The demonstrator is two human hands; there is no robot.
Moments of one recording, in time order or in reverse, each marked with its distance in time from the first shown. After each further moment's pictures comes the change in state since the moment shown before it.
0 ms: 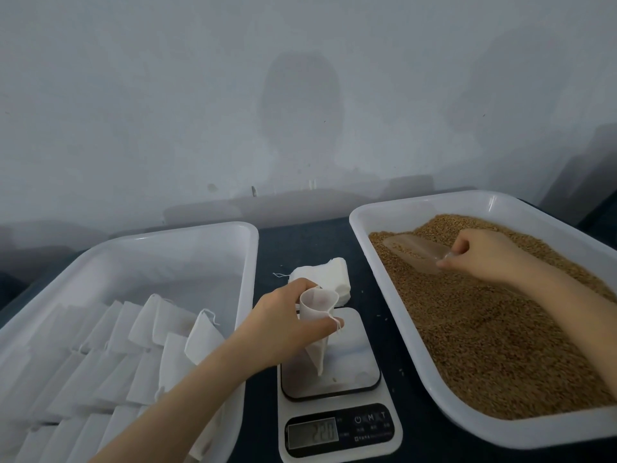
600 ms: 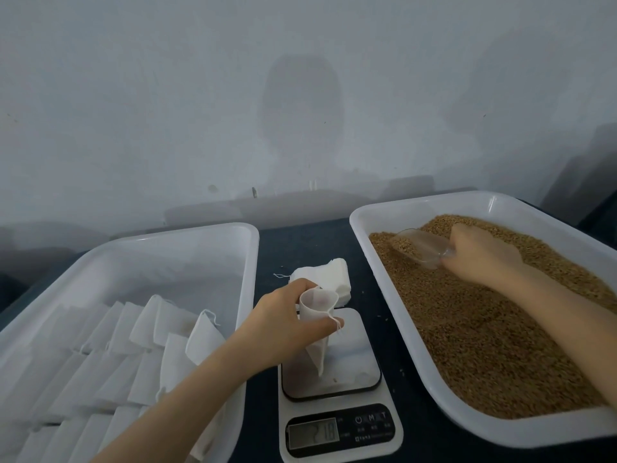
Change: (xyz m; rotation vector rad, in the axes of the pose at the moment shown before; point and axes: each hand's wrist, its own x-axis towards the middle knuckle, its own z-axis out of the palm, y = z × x) left_hand -0.002 0.005 -0.001 -0.008 -0.001 -0.001; right_hand 0.012 -0.007 0.010 -0.355 0.135 -0.006
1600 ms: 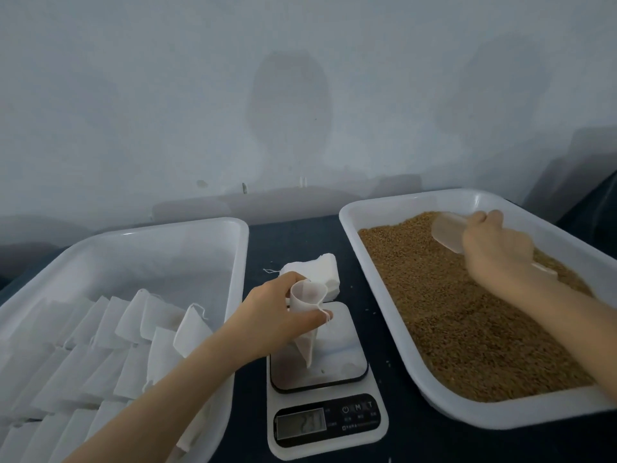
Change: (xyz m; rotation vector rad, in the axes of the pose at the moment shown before) left_hand 0.002 -0.004 0.001 0.019 0.009 0.023; right_hand -0.028 -0.001 -0.022 -0.353 0.049 0.195
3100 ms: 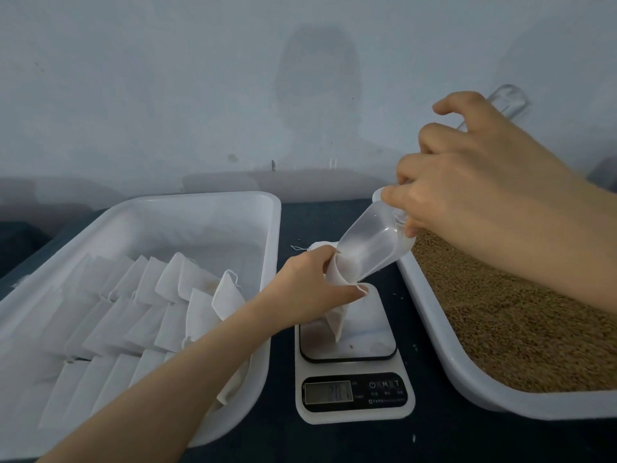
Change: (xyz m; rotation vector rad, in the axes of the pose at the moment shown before) left_hand 0.000 -0.001 0.000 -0.030 0.039 0.059; right_hand -0.099 -0.053 -0.141 -0.322 0.780 -0.911
